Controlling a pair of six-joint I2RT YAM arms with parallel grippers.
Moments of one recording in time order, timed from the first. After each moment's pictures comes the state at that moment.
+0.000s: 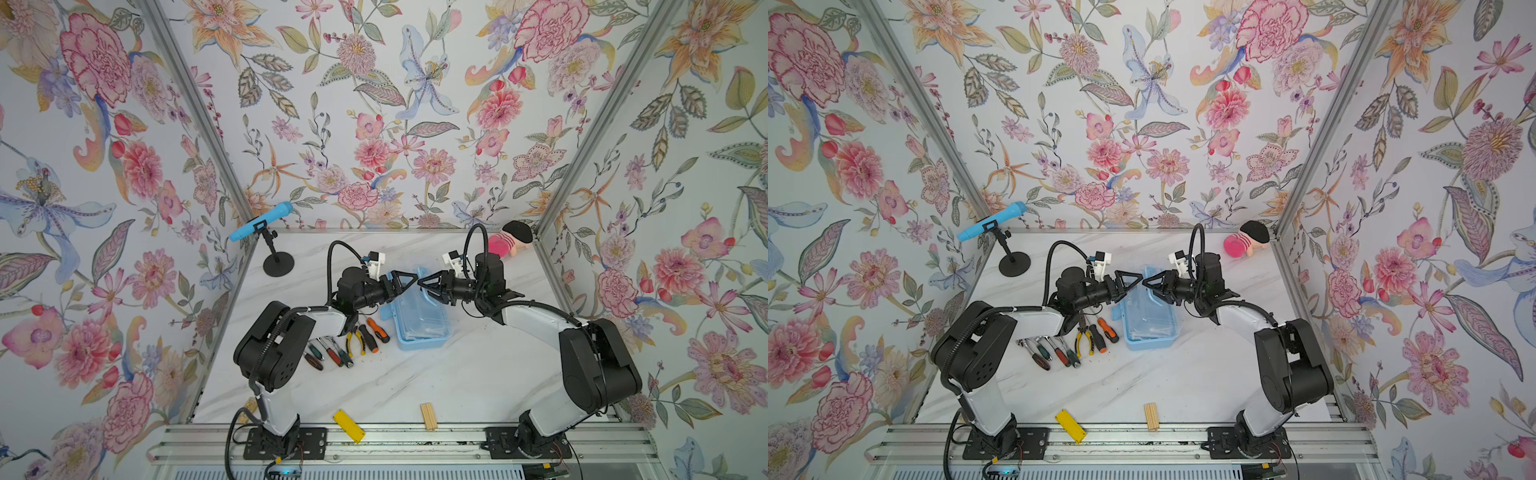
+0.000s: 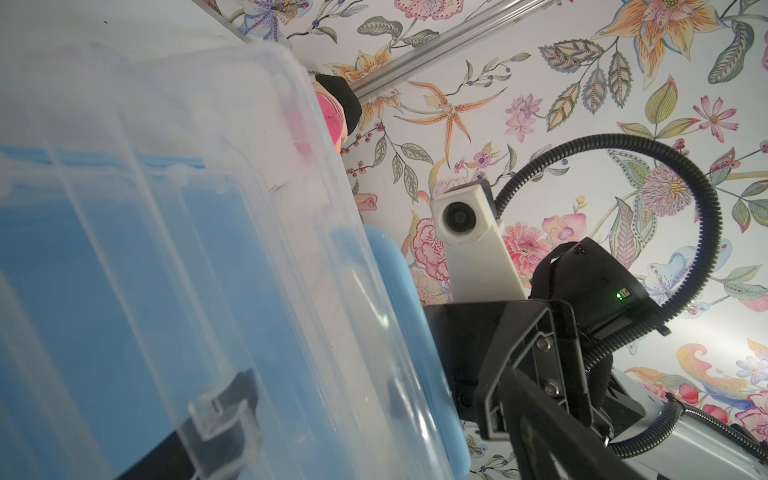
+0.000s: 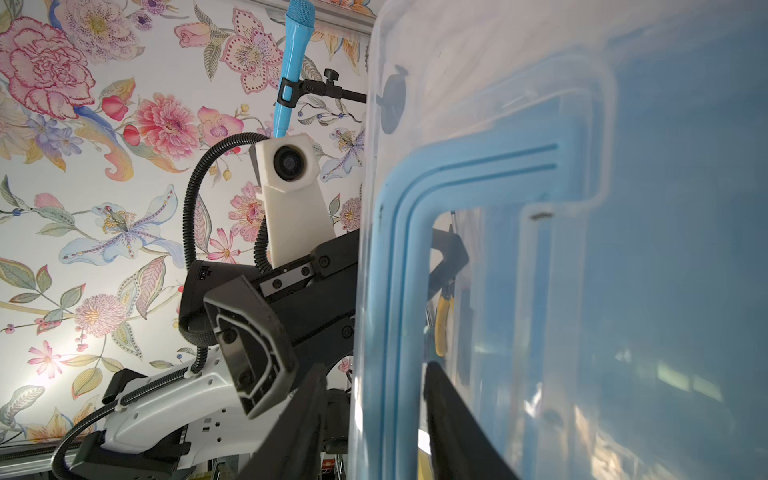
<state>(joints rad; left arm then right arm) -0.52 1.82 0.87 0.84 0.62 -1.09 0.35 1.60 0.92 0.25 -0.90 1.00</state>
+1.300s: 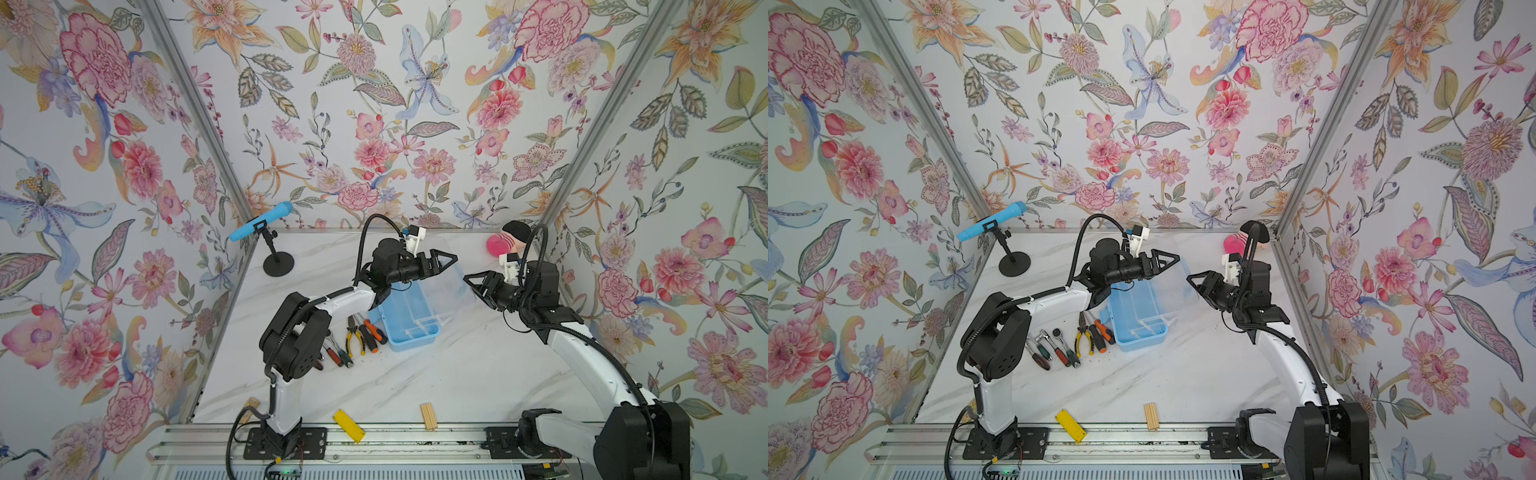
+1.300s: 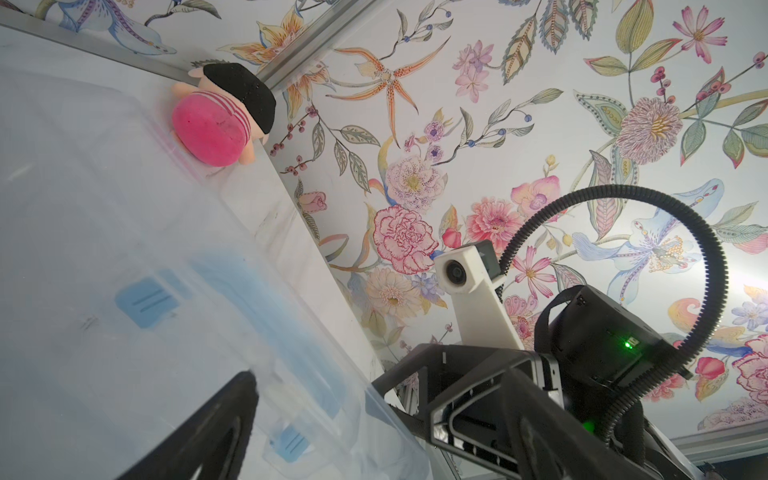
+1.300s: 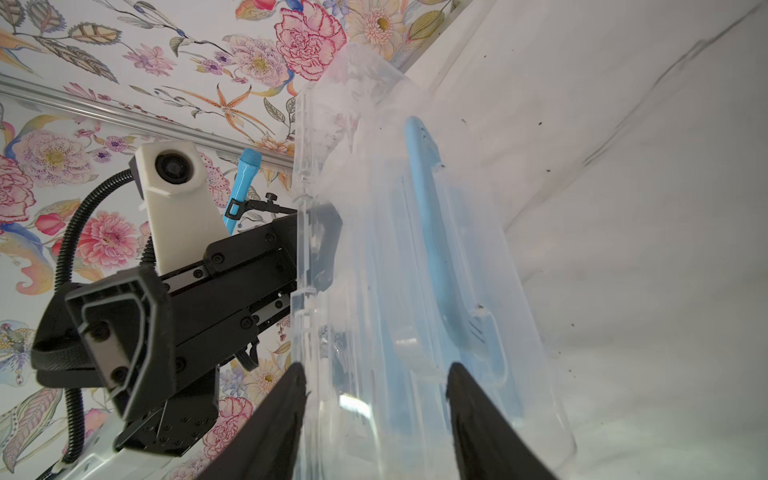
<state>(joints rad) -0.66 1.97 1.37 0.53 0.63 -0.97 0.09 1.18 0.81 -0.15 -0.65 0.82</state>
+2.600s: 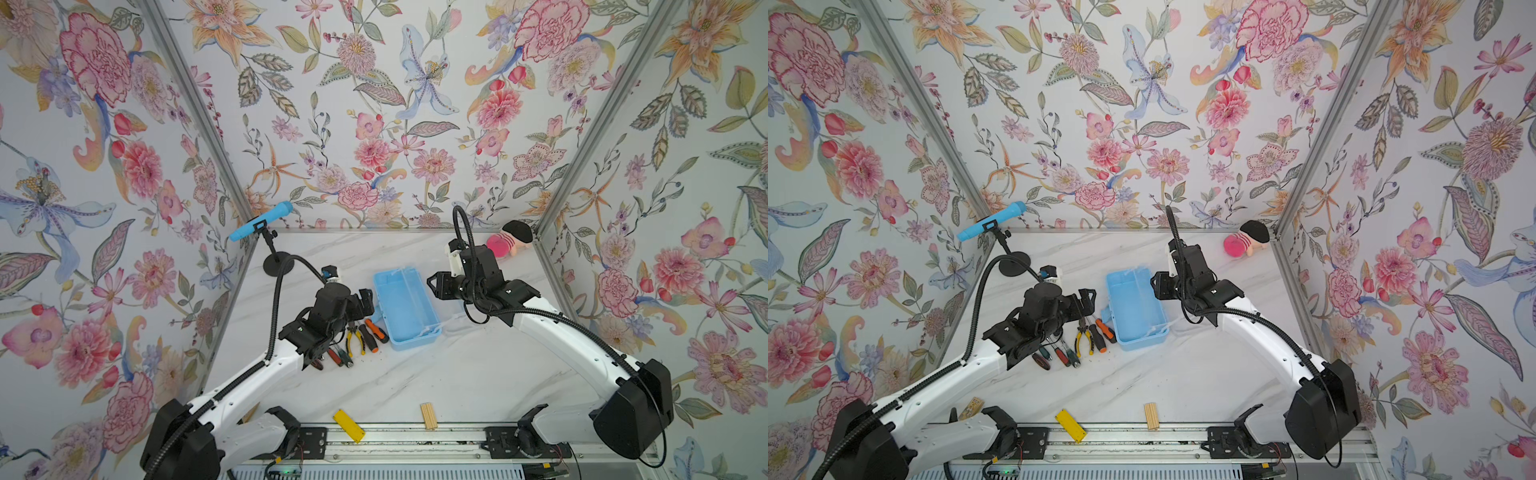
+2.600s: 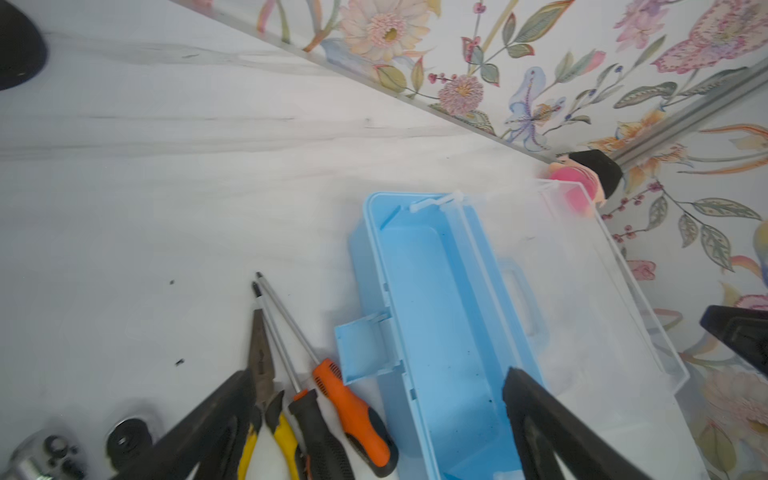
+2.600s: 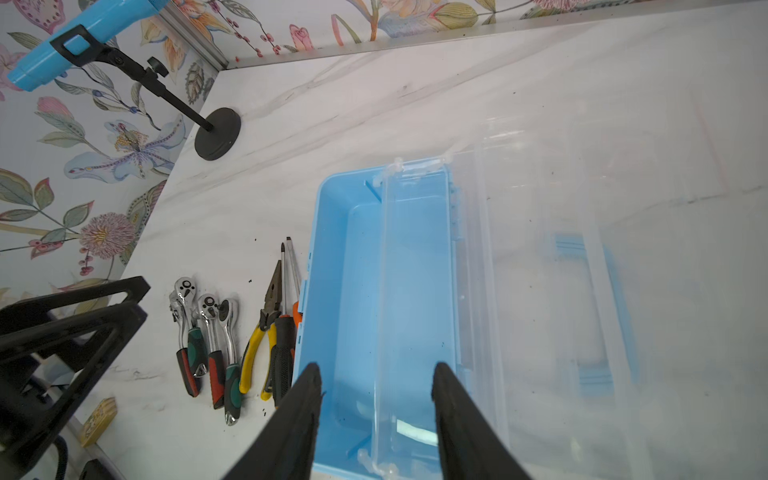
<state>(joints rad) -0.58 1.07 0.72 -0.24 -0.26 -0.71 0.58 1.39 1.17 -0.45 -0.07 0.43</state>
